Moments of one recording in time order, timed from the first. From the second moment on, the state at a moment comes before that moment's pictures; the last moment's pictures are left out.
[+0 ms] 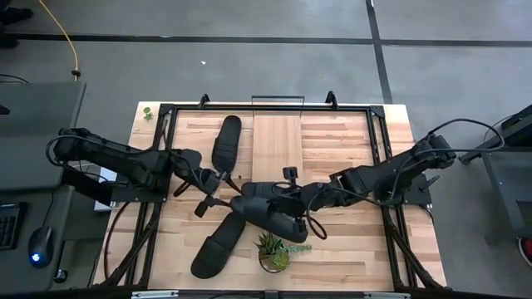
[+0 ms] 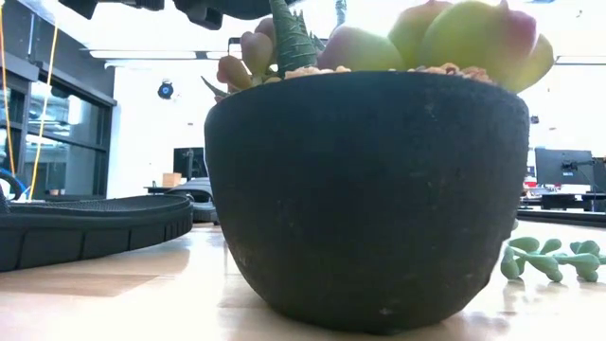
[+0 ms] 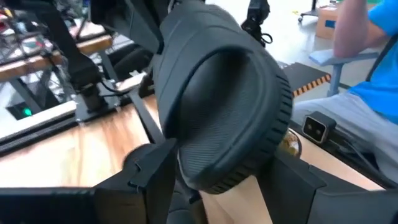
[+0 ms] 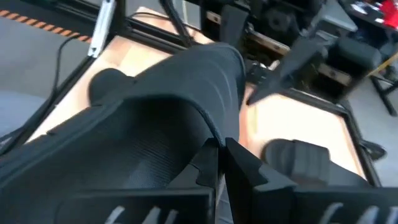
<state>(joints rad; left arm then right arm) -0.03 1.07 0.64 0.15 0.30 0.28 0.38 1.57 1.39 -0.34 0.32 -0.16</state>
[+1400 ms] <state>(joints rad) -0.03 1.13 0.64 0.22 0.27 0.39 0.33 1.58 1.39 -0.40 0.41 -0.03</state>
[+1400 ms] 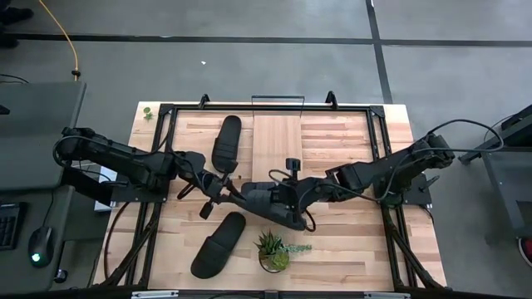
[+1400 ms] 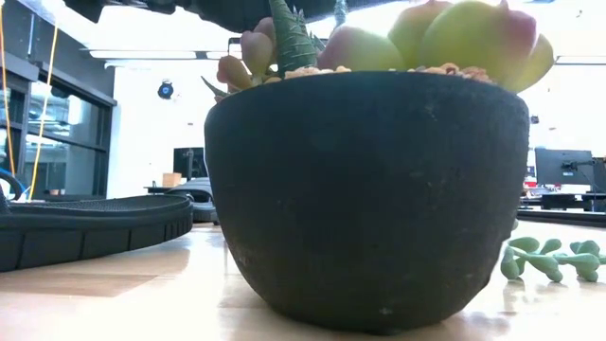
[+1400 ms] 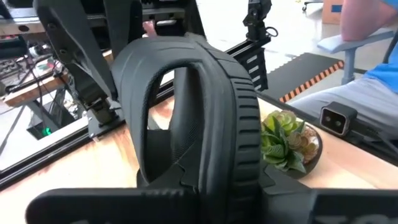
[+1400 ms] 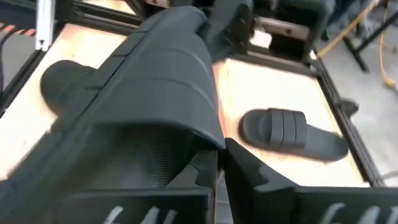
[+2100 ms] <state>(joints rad) -0.03 1.07 0.64 0.20 0.10 0.43 0.28 1.58 1.39 -0.48 0.53 0.05</state>
